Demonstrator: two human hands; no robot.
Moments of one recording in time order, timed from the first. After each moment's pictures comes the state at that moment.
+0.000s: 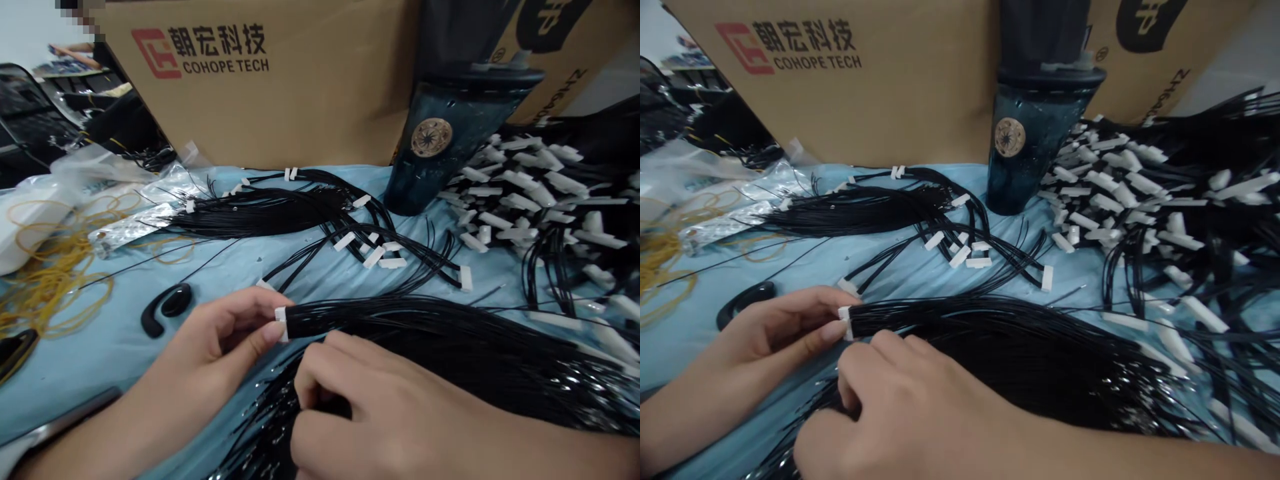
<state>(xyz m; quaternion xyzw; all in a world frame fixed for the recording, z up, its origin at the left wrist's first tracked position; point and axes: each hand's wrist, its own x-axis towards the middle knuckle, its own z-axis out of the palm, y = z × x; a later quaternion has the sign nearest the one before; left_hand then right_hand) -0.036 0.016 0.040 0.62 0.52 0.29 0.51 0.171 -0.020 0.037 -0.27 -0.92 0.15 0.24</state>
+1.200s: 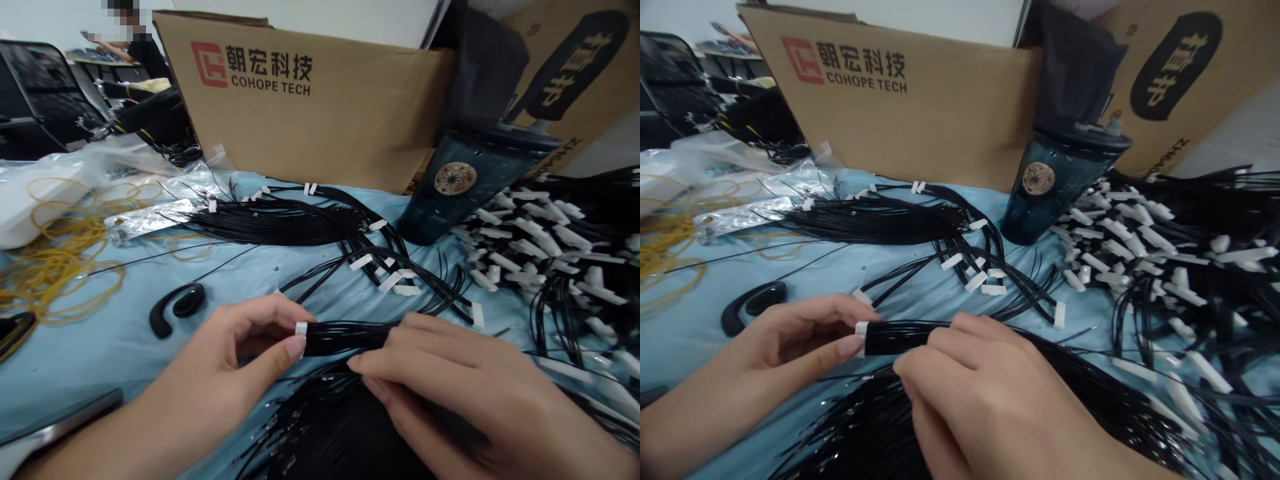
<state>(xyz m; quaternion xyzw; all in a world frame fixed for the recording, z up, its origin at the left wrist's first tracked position) -0.034 0.016 0.037 0.60 0.52 0.34 0.50 0.186 -0.010 0.049 -0.39 -0.87 0.15 0.27</state>
